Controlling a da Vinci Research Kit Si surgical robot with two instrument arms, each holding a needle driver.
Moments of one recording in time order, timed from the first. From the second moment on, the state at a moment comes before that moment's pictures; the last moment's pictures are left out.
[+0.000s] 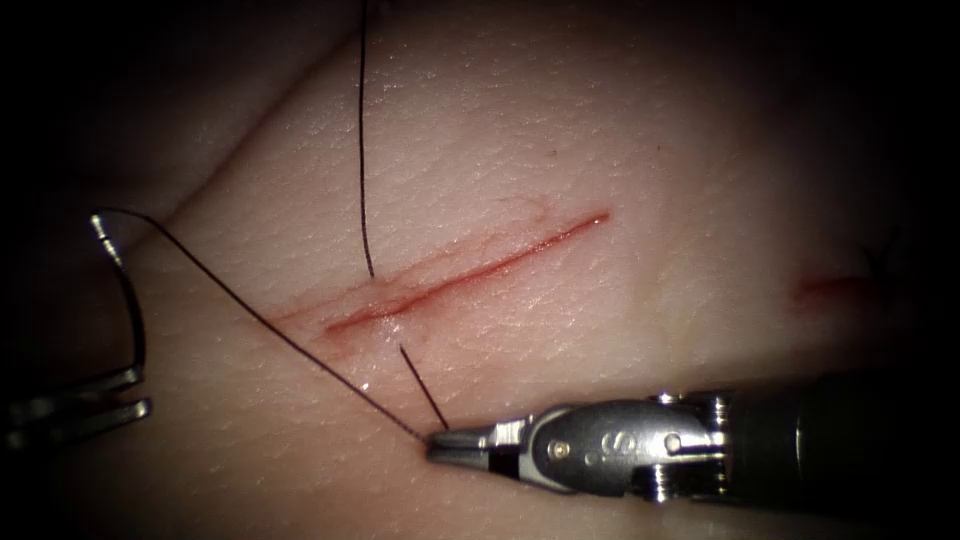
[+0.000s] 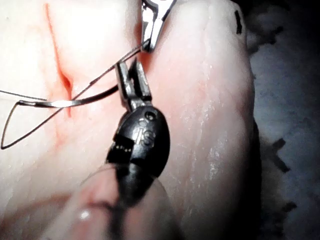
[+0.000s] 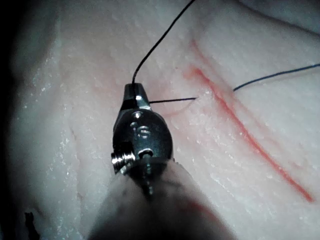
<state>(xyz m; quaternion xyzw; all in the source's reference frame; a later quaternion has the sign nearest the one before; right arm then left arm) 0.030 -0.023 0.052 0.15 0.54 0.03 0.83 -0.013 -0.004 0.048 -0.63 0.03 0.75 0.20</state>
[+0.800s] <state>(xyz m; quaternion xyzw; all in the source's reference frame) 0.030 -0.020 0.051 0.09 0.57 0.04 0.81 -0.013 -0.006 0.048 -0.63 0.03 0.75 0.18</state>
